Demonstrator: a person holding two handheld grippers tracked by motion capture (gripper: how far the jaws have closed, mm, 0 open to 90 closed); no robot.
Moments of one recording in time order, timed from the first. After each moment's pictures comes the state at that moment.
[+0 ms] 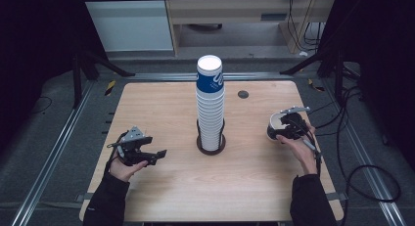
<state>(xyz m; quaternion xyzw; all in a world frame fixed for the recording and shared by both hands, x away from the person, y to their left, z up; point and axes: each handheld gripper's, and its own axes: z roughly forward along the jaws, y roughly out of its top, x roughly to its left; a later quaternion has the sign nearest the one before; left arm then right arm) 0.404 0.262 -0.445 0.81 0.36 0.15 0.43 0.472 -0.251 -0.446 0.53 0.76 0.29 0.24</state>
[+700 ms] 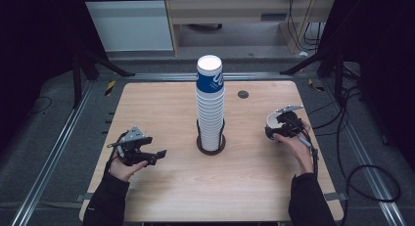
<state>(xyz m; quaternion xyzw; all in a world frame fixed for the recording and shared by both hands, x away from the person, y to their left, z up) 0.405 0.263 -0.446 0.82 0.36 0.15 0.43 0.487 -0.247 -0.457 0.52 0.77 0.28 0.24</state>
